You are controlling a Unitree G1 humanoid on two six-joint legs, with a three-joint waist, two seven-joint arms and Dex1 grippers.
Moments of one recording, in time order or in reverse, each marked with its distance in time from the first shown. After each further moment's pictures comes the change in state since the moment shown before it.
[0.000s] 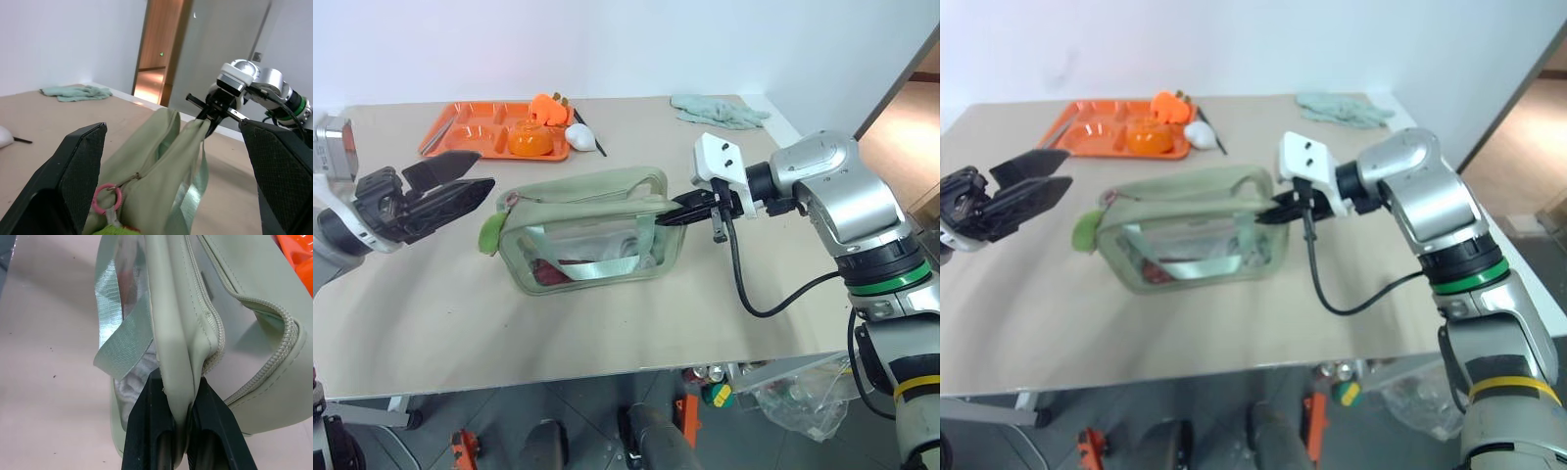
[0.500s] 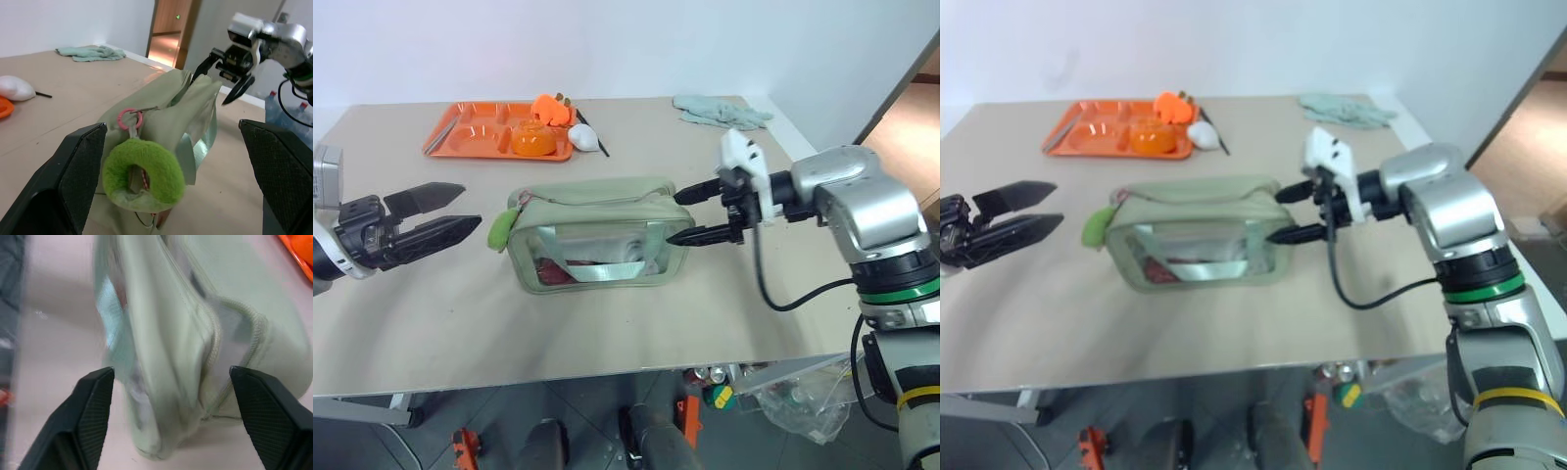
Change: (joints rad) left arm 0.147 0.112 0.035 -0.028 0.056 0.005 -0.096; right arm 0.047 -0.031 -0.146 -0.009 0.118 0.228 0.025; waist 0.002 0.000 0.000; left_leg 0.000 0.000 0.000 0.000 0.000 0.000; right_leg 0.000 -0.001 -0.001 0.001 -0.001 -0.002
